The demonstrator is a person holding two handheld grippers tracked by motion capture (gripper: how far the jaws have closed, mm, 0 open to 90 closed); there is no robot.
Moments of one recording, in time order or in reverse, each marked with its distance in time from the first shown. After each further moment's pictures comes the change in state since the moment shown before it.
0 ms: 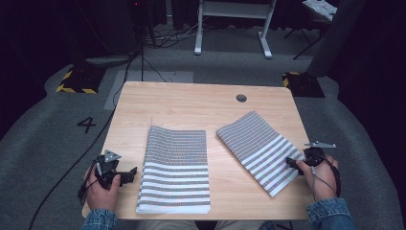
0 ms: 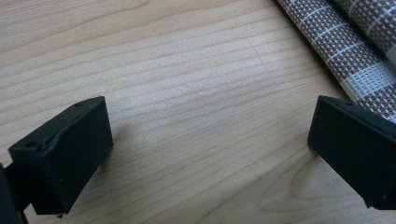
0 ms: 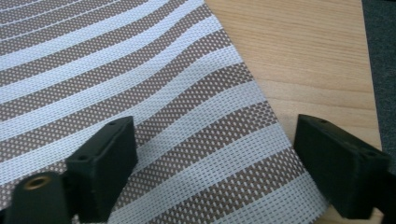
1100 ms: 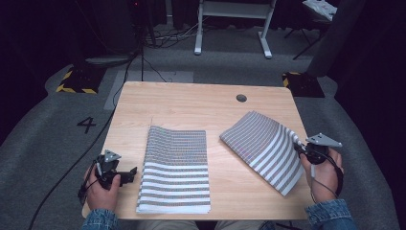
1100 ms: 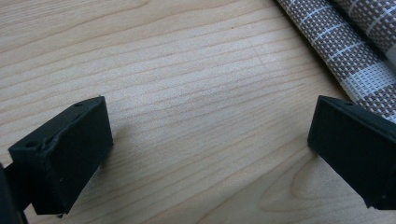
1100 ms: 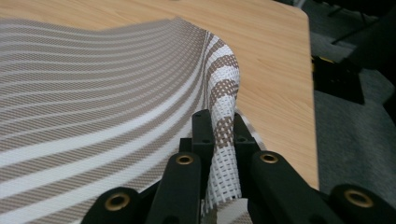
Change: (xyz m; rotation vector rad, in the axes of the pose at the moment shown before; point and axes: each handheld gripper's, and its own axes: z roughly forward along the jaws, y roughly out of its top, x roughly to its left) left arm 0.000 0.000 0.000 0.000 0.000 0.001; right arm 0.039 0.030 -0.060 -0.243 -0.038 -0.212
